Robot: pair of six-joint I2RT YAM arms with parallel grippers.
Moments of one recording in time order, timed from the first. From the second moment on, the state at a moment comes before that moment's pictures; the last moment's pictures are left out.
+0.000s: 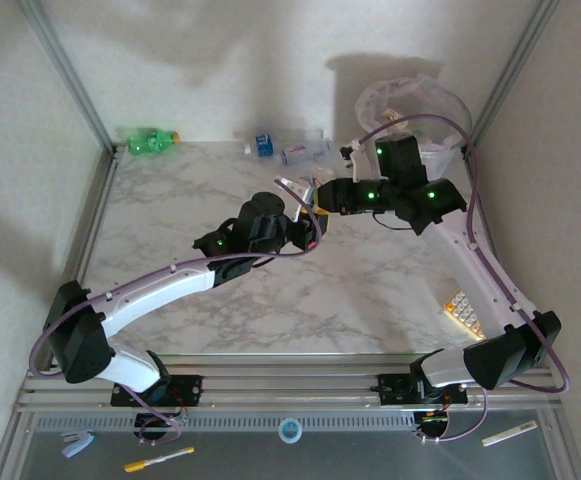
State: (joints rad) left arm -0.86 1.46 1.18 -0.05 -0.08 -0.30; right arm 0.47 1.40 1.55 -0.81 -0.55 0.34
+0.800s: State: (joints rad) left arm -0.67 1.09 0.88 0.21 -0.08 -0.50; right arm 0.47 0.72 1.18 0.11 0.06 -0.16
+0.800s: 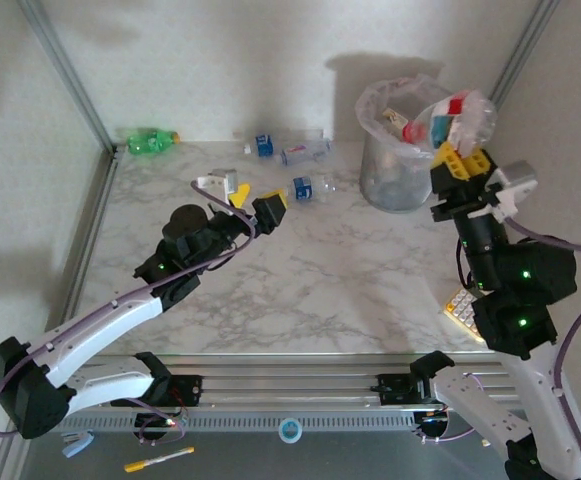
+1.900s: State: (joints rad) left arm -0.63 1.28 0.97 0.05 -0.12 -0.55; right arm 0.15 1.28 1.71 -0.45 0.00 -0.07
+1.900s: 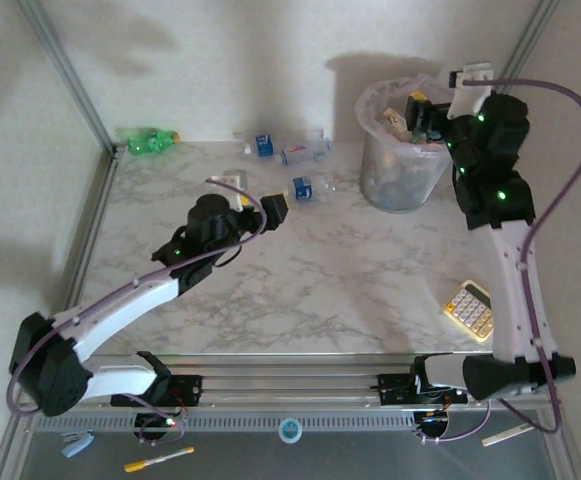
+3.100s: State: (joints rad) left arm -0.51 2.55 2.41 -0.86 -0.07 0.16; right arm 0.15 1.10 1.59 -0.86 -0.38 0.09
